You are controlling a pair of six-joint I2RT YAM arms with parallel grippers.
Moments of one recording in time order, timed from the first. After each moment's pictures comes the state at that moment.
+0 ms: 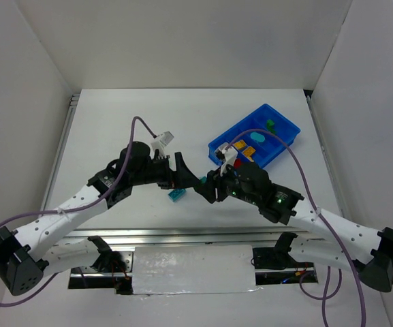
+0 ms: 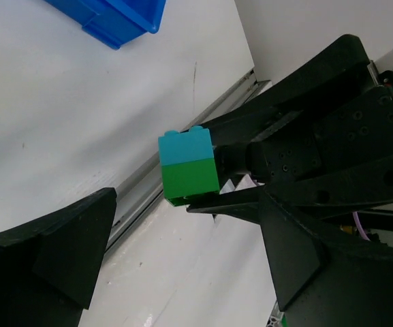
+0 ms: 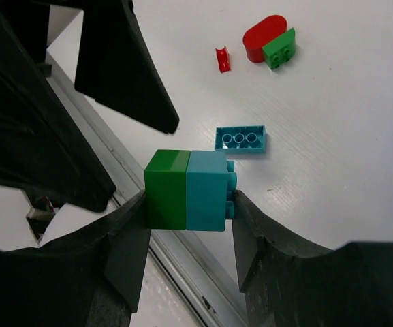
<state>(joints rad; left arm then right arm) -0.67 1.06 0.88 -0.23 0.41 -0.79 0.93 0.92 0.74 -0.16 -0.02 0.36</state>
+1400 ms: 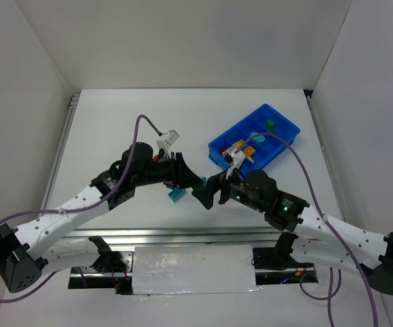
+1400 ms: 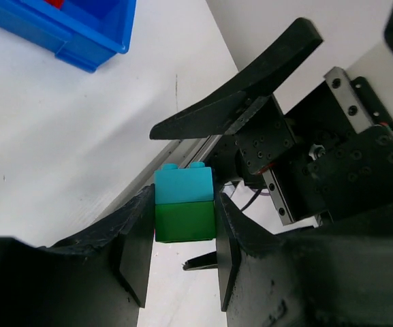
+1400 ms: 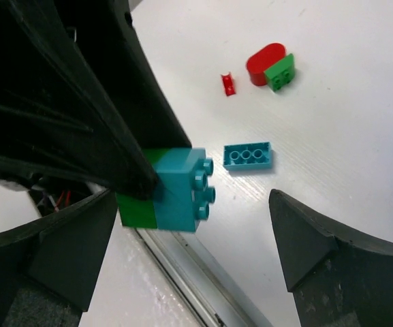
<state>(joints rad) -0.76 1.11 0.91 -0.14 0.38 -0.77 0.98 0.83 0.68 -0.08 0.09 0.41</state>
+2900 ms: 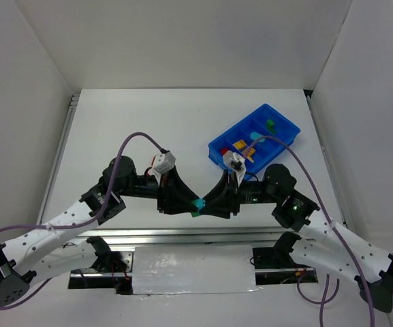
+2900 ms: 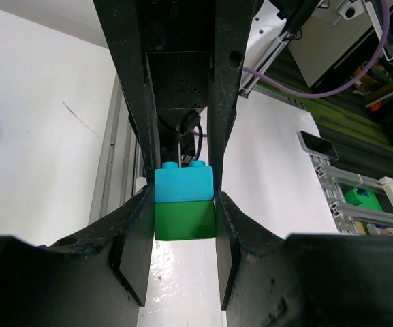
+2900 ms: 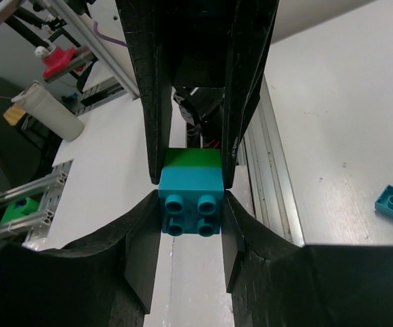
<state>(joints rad) -0.79 0.92 0.75 0.16 0.84 -0.43 0.80 0.74 0.65 0.08 -0.76 0.43</state>
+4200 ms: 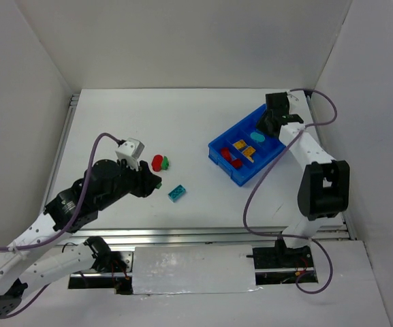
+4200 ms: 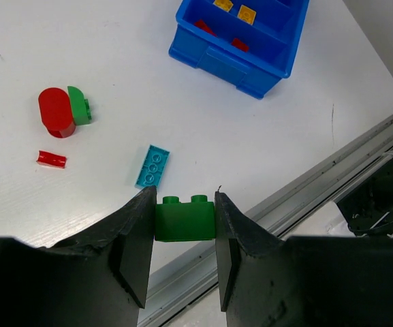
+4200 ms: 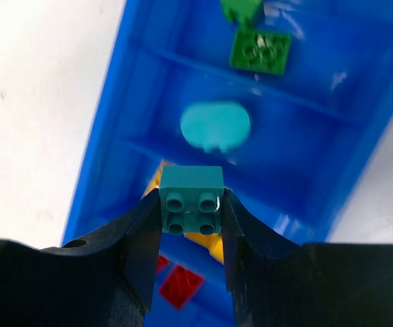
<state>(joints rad) -0.80 0.76 0.95 -0.58 -0.14 -0.39 0.11 1.63 1.30 -0.44 0.25 0.64</state>
